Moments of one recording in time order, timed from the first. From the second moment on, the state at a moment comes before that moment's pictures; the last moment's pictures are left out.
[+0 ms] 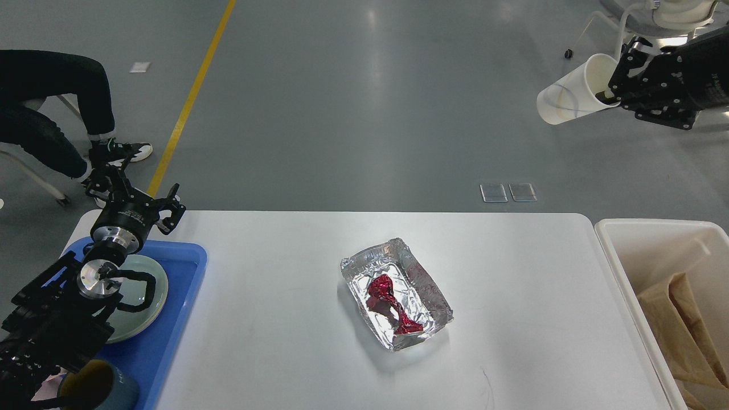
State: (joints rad) left arm -0.66 0.29 -0.97 -0.42 -0.10 -0.37 -0.21; right arm 2.23 -0.70 -1.31 1.21 0.16 0.58 0.01
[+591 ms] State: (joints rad) left arm -0.66 0.29 -0.97 -0.42 -0.10 -0.37 -0.21; right arm 1.32 -0.78 -1.19 0.79 0.17 0.10 0.01
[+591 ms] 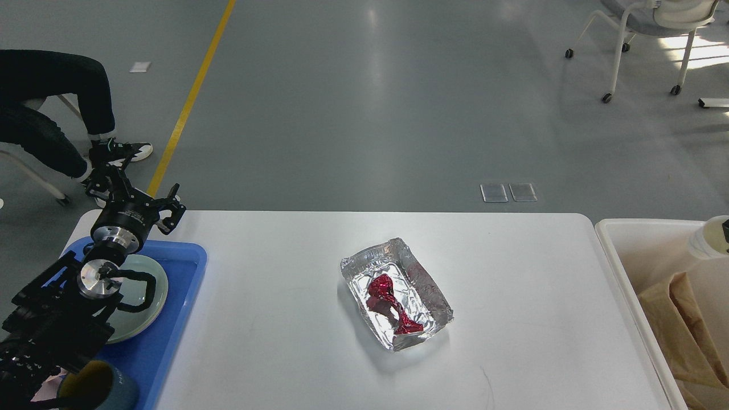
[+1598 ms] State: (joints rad) left arm -0.66 0.29 -0.97 -0.42 -0.10 -0.37 -0.21; right arm 1.80 -0.52 -1.19 0.87 0.15 0.46 0.01
